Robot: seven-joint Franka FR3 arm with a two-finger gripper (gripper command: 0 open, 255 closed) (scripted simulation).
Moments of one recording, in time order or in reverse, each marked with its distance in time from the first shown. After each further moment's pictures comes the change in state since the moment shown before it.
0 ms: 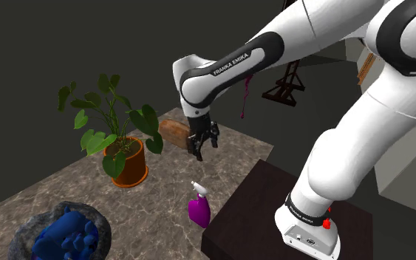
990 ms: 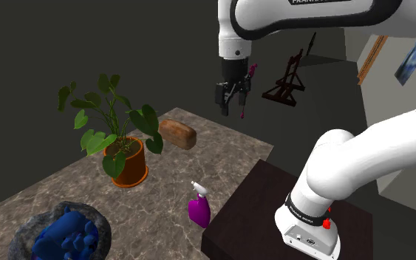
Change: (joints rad) arm -0.048 -0.470 -0.083 0.060 -0.045 -0.331 -0.020
